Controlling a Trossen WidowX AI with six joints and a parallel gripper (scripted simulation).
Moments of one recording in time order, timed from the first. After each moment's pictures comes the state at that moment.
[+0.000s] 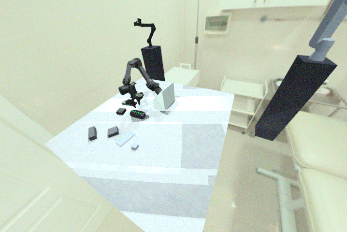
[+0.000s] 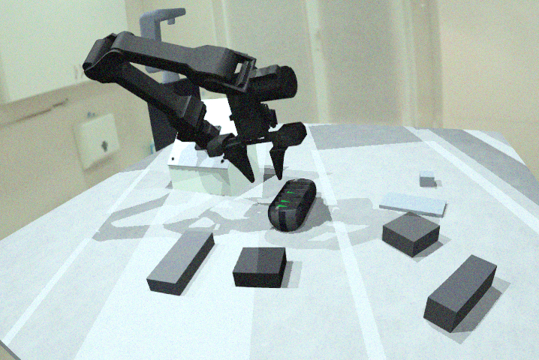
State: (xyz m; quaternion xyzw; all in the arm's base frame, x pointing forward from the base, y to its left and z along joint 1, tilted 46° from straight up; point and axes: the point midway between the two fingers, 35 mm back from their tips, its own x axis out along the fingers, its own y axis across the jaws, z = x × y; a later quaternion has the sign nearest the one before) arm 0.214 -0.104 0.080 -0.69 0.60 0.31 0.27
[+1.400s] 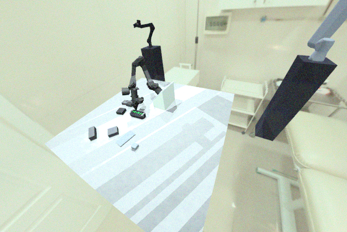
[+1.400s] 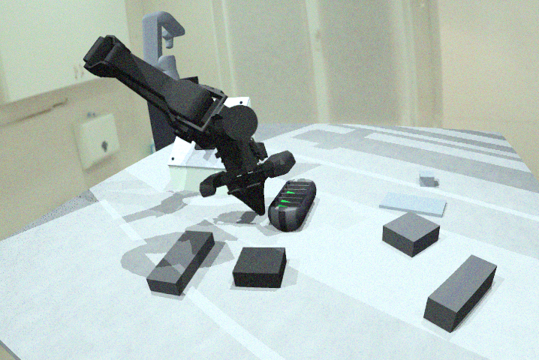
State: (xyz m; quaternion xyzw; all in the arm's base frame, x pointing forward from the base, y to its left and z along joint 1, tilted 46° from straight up) arm 0.208 -0.170 0.066 -0.75 0.55 0.26 0.27
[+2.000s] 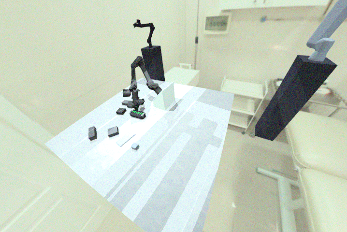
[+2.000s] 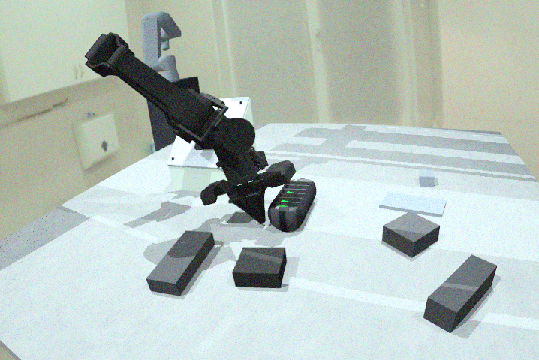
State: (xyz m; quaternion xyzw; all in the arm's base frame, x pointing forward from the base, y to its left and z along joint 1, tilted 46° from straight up) arm 0.205 -0.182 0.053 -0.75 0.55 0.26 0.27
